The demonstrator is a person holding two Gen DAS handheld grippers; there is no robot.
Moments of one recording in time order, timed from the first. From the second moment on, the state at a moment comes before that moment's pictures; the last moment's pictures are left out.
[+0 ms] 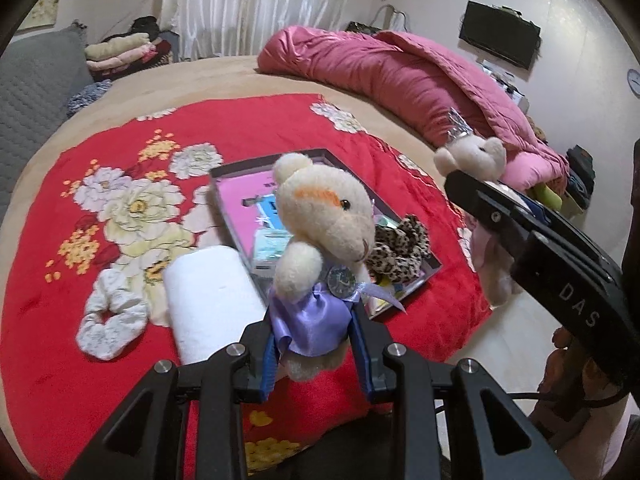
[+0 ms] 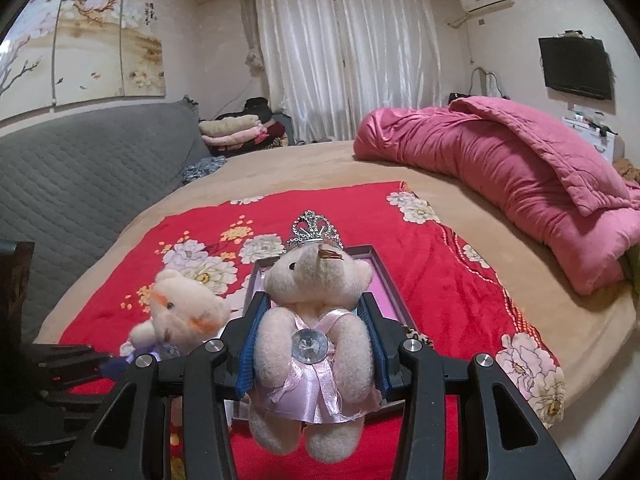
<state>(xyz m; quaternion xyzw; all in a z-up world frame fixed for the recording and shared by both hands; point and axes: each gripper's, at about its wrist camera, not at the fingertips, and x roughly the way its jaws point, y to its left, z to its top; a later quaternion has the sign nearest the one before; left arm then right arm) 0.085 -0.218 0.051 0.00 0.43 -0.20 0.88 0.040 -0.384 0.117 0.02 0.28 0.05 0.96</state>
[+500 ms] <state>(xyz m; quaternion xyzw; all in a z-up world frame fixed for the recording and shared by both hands) 0.116 -0.262 0.017 -0.02 0.47 -0.24 0.85 0.054 -0.422 0.100 0.04 0.29 0.02 0.95</state>
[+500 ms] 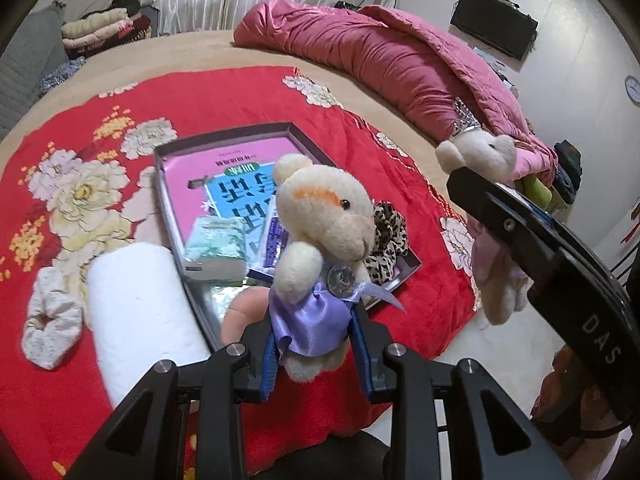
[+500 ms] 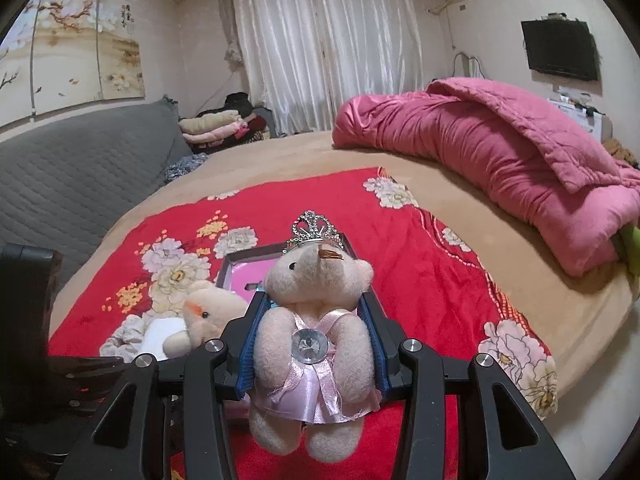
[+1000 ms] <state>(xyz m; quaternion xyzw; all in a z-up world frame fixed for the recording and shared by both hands) 0.132 -0.285 -0.007 -0.03 0.49 -0.24 0.84 0.067 -0.439 0.078 0.05 0.32 0.03 0.95</state>
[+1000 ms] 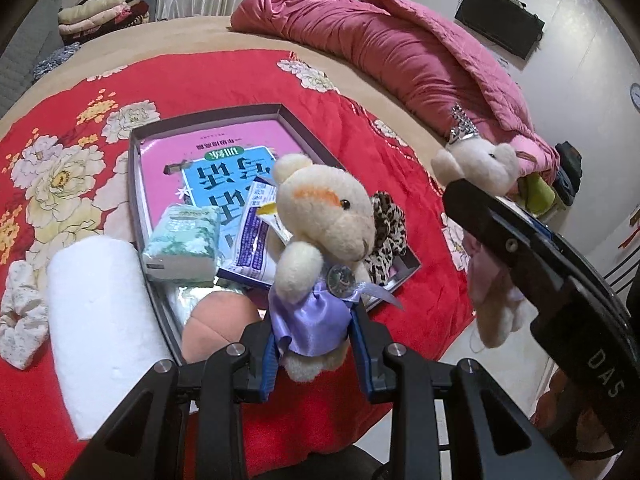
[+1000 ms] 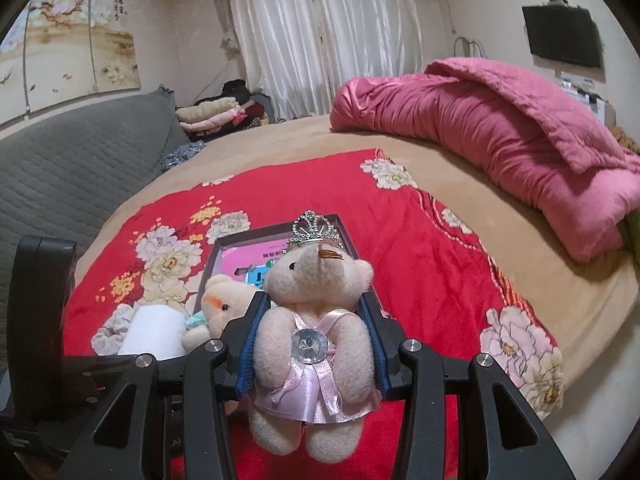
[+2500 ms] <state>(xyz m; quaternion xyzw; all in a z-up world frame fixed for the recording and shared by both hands) 0.144 -0.290 -0.040 -0.03 0.51 -0.23 0.83 0.085 -0.442 0.027 0.07 0.38 0.02 0.92</state>
